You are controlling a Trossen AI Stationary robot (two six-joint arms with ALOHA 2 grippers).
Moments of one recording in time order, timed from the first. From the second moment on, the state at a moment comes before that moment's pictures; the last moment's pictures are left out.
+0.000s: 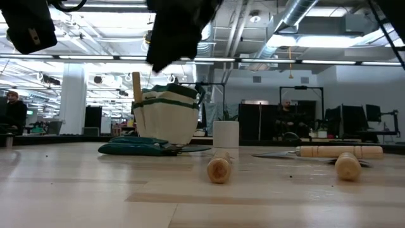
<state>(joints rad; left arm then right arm) -0.66 0.67 0.63 -0.65 -0.41 -1.00 0.09 2.12 1.89 -0.70 0.03 -0.02</state>
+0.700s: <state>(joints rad) -0.66 0.66 0.63 -0.65 -0.34 -1.00 0.11 2.34 1.89 -0.51 0.16 0.00</state>
